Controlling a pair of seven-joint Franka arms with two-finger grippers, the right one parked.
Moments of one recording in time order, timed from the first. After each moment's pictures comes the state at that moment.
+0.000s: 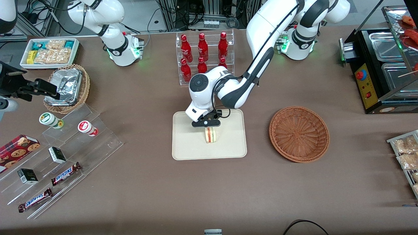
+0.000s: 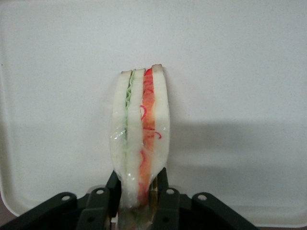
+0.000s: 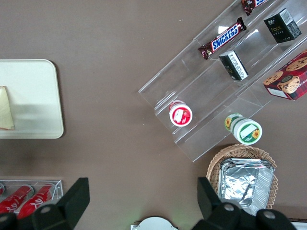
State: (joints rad) arm -0.76 0.74 -0.14 -1.47 0.18 2.17 -0.99
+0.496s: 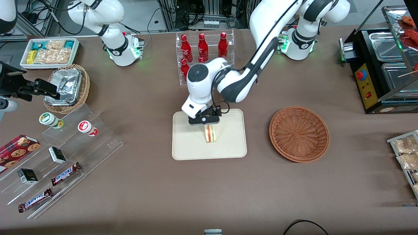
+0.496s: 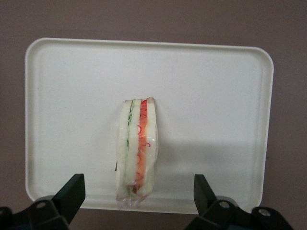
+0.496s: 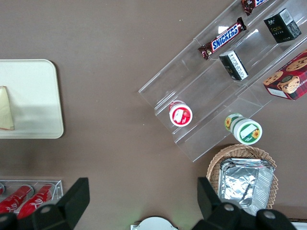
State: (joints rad) arm -0.76 0.63 -0.13 -1.43 0.18 2.10 -1.04
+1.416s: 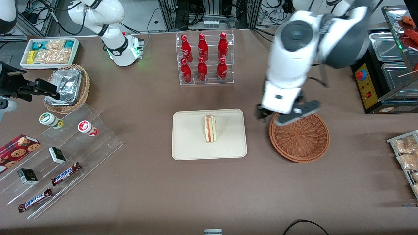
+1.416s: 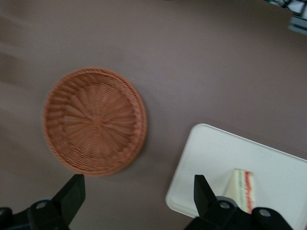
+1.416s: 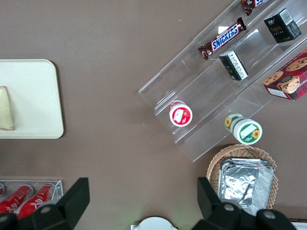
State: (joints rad) arm -0.37 0.23 -0.11 -1.44 0.17 1.68 -0.87
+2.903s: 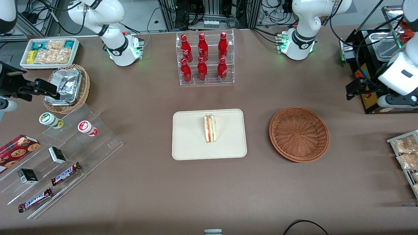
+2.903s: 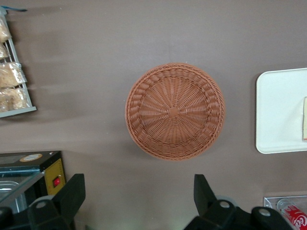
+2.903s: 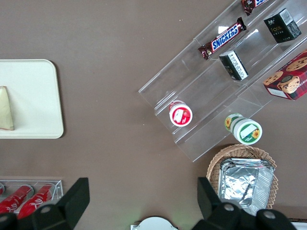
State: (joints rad) arm -0.03 0.03 -0.03 -1.52 0.03 1.52 -0.01
